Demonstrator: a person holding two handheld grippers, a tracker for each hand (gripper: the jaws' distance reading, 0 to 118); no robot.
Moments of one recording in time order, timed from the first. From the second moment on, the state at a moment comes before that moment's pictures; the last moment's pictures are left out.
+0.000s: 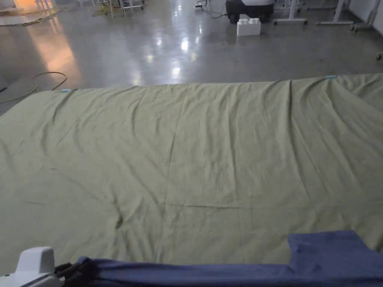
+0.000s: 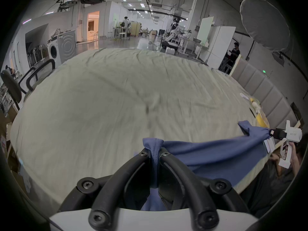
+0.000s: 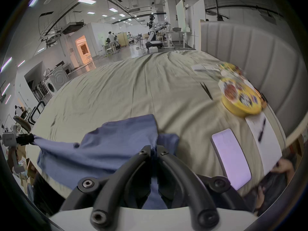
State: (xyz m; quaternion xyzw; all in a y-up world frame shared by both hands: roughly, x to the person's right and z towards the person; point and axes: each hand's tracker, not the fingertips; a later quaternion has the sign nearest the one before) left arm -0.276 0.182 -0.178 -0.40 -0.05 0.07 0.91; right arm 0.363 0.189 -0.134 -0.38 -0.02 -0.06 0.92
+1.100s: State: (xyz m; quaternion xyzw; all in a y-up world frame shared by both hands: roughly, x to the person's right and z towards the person) left arm -0.193 0.345 -0.043 -0.03 -0.02 -0.02 1.00; right arm 0.282 0.309 -0.037 -0.08 0.05 -0.01 1.00
